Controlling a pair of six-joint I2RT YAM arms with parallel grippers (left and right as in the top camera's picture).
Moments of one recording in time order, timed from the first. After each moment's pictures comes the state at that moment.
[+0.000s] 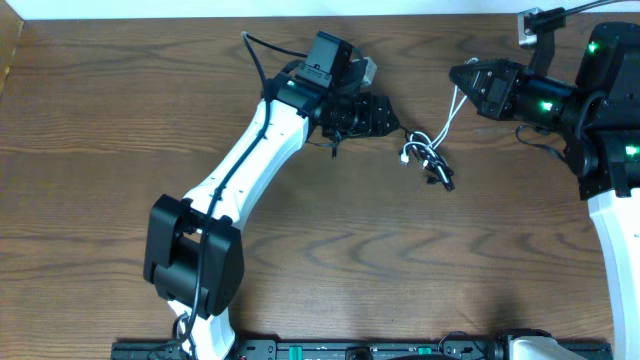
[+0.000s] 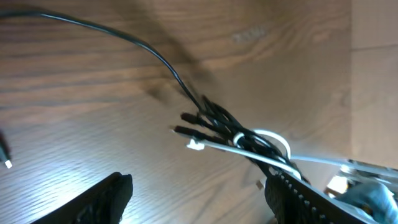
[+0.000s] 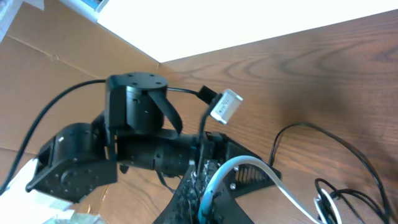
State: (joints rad) left arm -0.47 1.93 1.64 -0.73 0.56 -0.46; right arm 0.02 1.34 1.45 -0.63 -0.77 0.46
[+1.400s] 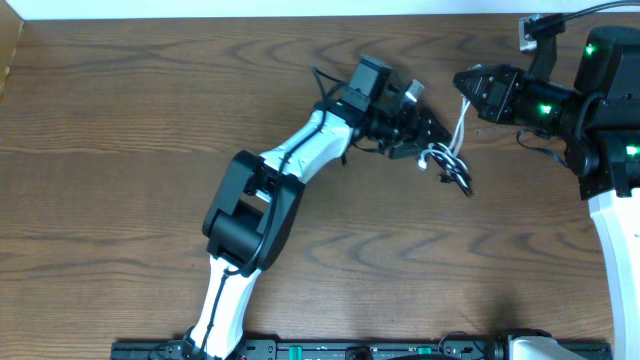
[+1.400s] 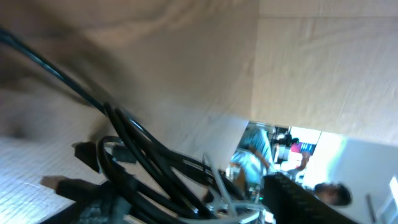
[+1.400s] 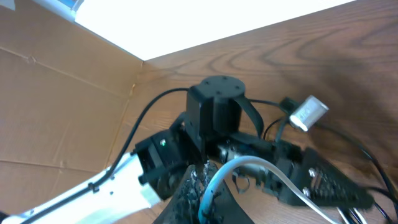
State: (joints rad) left arm -0.57 2.24 1.64 -0.23 1.00 -0.81; right arm 0.02 1.34 1.45 -0.69 -0.72 0.44
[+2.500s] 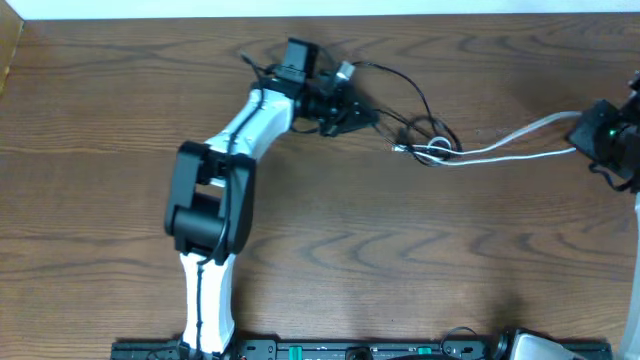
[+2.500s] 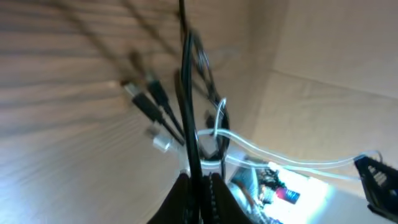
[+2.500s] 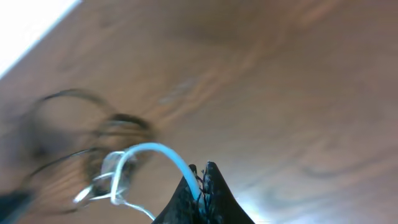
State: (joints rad) left arm -0.30 2.19 1.64 -0.51 1.00 -0.69; right arm -0.29 1.38 1.45 -1.06 -0.01 0.40
